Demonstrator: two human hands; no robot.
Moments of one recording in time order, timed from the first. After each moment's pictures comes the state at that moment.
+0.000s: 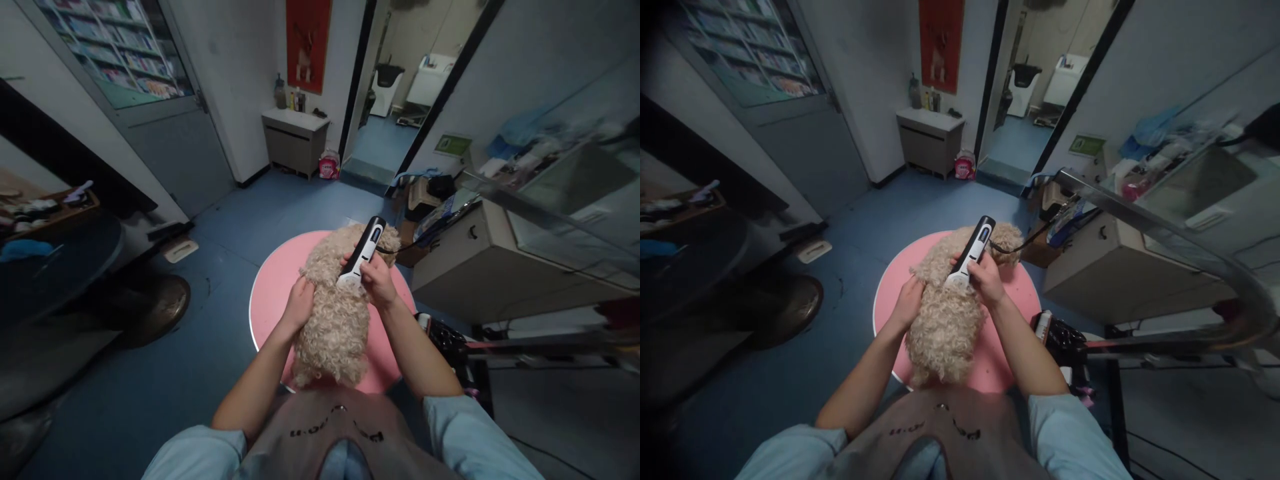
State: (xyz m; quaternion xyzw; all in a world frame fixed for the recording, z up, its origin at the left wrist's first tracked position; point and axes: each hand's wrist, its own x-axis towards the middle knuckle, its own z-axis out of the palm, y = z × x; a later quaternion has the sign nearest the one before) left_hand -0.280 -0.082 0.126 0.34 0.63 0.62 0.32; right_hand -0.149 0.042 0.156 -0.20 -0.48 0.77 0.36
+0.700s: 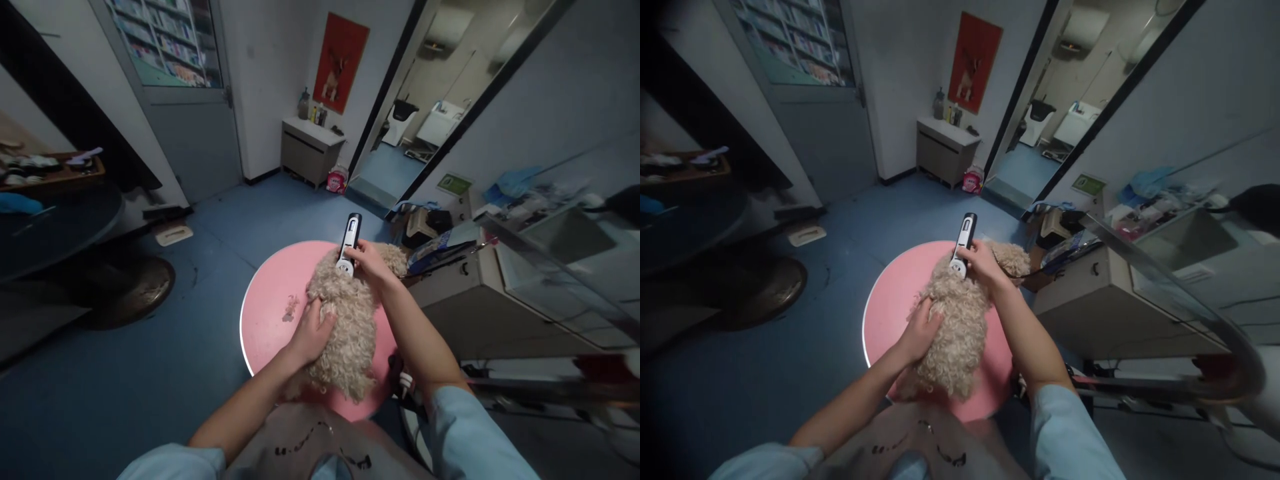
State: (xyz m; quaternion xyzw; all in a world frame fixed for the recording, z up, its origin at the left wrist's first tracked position) left_hand -0.251 -0.109 0.102 0.41 0.66 0.56 0.29; right_hand -0.215 0.092 0.186 -0.27 -0.64 0.69 0.21
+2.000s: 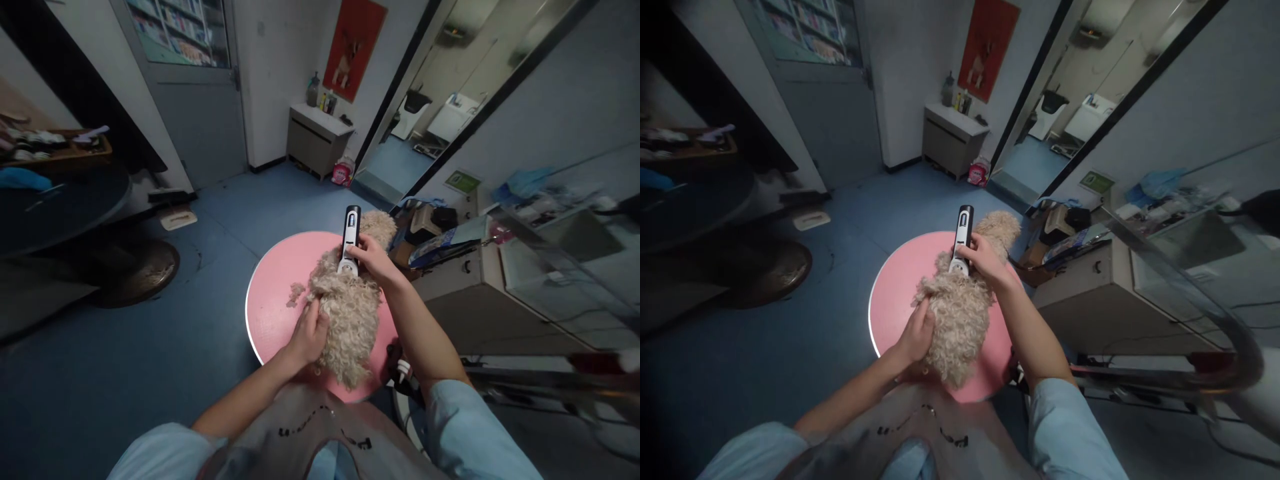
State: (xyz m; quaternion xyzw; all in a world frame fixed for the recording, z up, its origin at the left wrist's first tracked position) left_hand -0.236 -0.140 0.078 0.39 0.66 0.59 0.26; right_hand -0.212 0.070 0.196 -0.26 -0.72 0.63 0.16
